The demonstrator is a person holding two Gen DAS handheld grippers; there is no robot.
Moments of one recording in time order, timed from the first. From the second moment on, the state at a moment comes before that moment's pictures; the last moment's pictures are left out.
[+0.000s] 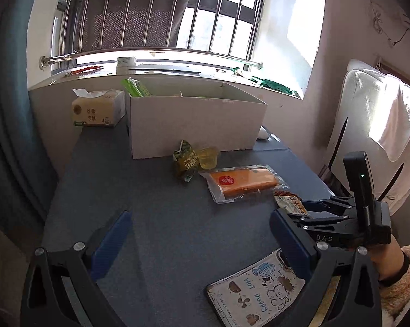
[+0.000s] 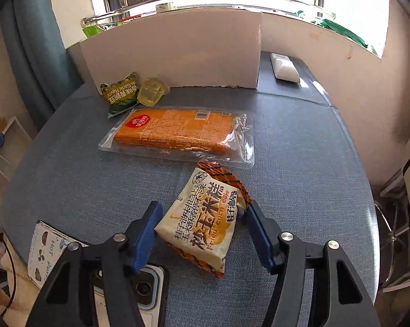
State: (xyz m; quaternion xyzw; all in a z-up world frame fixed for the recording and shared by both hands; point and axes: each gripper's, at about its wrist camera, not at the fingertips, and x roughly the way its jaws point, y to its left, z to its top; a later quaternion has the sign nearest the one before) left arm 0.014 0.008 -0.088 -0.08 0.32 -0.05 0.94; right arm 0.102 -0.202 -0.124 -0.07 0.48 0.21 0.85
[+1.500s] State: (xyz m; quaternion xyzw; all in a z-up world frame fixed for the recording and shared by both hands) left arm 0.162 -0.070 -0.118 0.09 0.41 -0.32 0.85; right arm 0.059 -0.281 -0.063 0.04 0.43 0.24 0.87
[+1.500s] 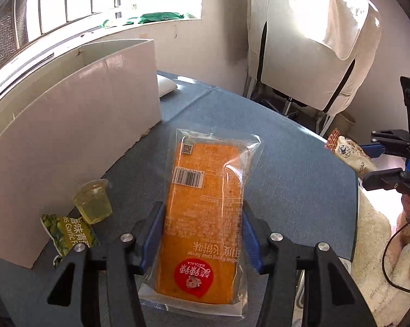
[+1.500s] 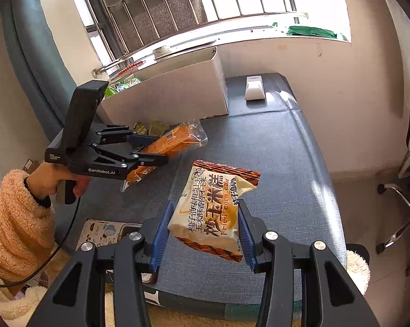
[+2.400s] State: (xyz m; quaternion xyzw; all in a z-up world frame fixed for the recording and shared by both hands) left arm 0.291 0.089 0.006 -0.16 0.30 -0.04 0.94; right arm 0.341 -0.123 0.015 0.01 0.38 0.27 0.89
